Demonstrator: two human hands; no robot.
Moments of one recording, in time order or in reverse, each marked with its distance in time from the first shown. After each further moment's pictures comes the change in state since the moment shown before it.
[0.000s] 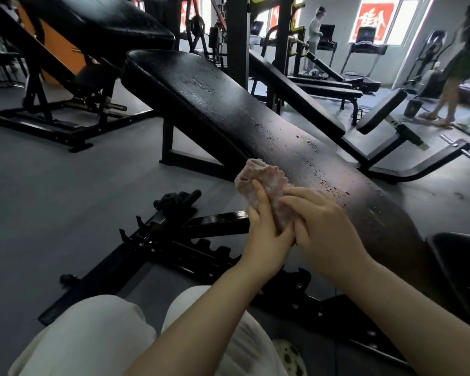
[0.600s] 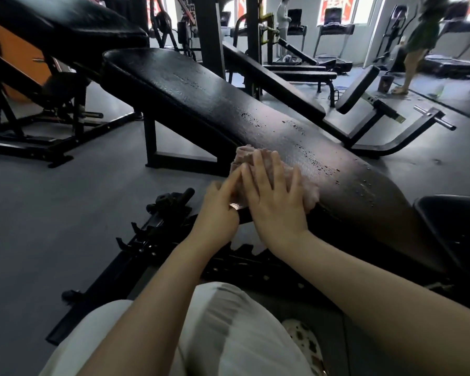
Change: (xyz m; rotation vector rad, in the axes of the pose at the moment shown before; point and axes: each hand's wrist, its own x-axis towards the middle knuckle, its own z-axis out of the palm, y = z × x) left_hand 0.013 -0.002 -0.084 0.347 -0.101 0.106; right_hand 0.003 -0.013 0.088 -0.678 0.095 0.018
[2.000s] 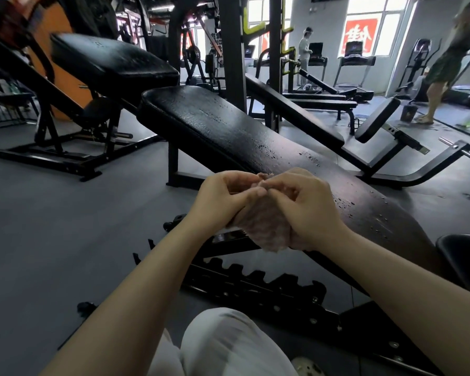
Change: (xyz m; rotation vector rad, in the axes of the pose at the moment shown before) left_hand 0.020 0.053 -0.051 -0.284 0.081 0.096; right_hand 0.057 0.043 -0.064 1.095 -0.037 0.250
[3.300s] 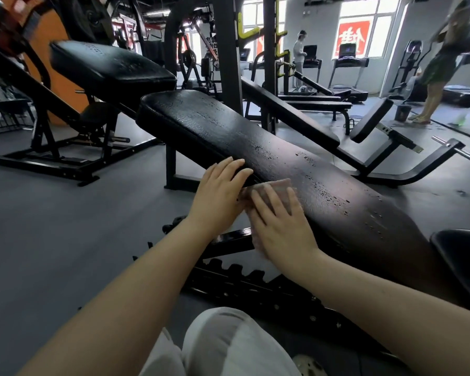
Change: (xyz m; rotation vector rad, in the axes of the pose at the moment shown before) left_hand 0.022 -0.047 -0.004 1.060 0.038 0.430; right_hand -0.039 0.030 0.039 -1.151 -0.257 -0.415
